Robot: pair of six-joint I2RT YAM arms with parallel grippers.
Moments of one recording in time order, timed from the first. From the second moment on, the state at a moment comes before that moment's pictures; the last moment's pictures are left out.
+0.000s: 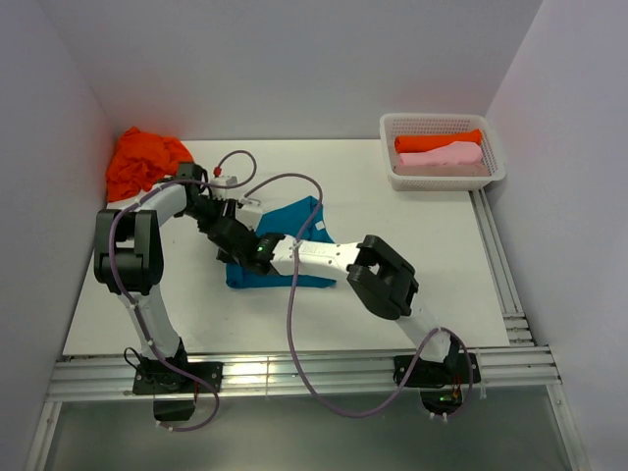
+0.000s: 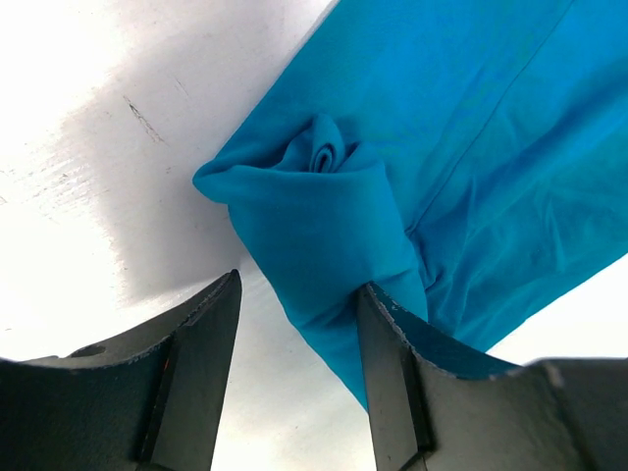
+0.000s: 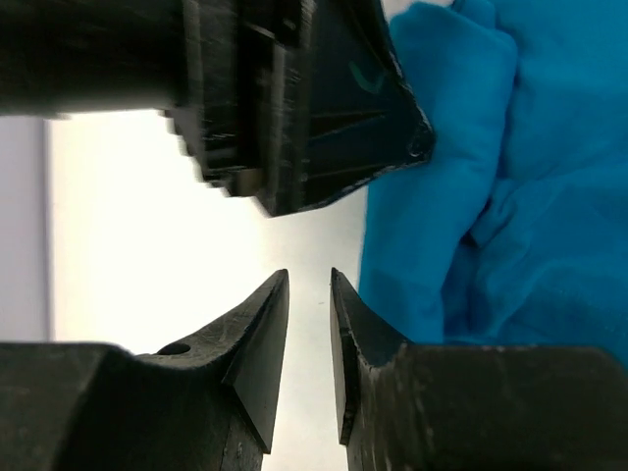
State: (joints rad) left arm -0.06 1.93 1.32 -0.66 0.49 0.22; right arm 1.11 2.17 1.71 -0.23 0.43 1.05
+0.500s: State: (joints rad) left arm -0.07 1.94 1.35 -0.68 0.48 0.22; right arm 1.12 2.25 1.77 -0.40 0.50 1.07
